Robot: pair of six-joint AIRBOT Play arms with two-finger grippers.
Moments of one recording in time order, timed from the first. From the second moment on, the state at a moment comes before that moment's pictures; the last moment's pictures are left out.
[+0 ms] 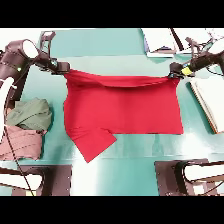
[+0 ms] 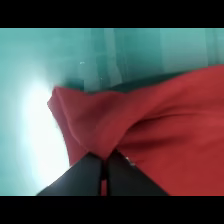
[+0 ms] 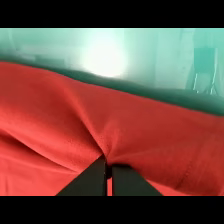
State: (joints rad) left arm -0.15 -1.58 1.62 1.43 -1.06 -1.57; right arm -0.13 -1.56 1.56 -1.18 1.29 1.48
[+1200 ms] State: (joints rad) left arm -0.15 -1.33 1.18 1.38 -1.24 -1.55; right arm -0.13 -1.43 1.50 -1.28 1.48 1.43
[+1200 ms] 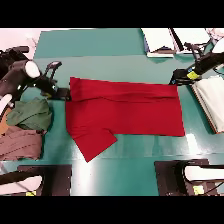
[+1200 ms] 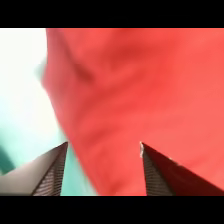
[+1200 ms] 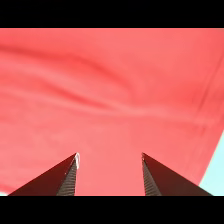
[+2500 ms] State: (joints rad) left arm -0.35 -0.95 0.63 1.09 -1.00 -1.62; right arm -0.56 -0.98 0.79 -1.29 1.41 1.38
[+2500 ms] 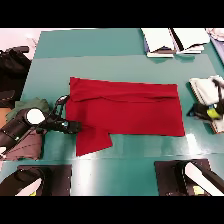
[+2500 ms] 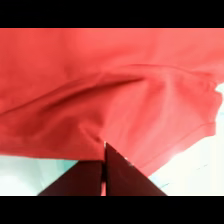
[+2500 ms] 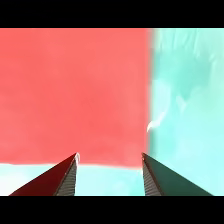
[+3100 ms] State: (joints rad) left arm -0.35 -0.95 0.66 1.12 -1.03 -1.61; right arm -0.63 -1.10 0.54 -1.07 1.28 1.27
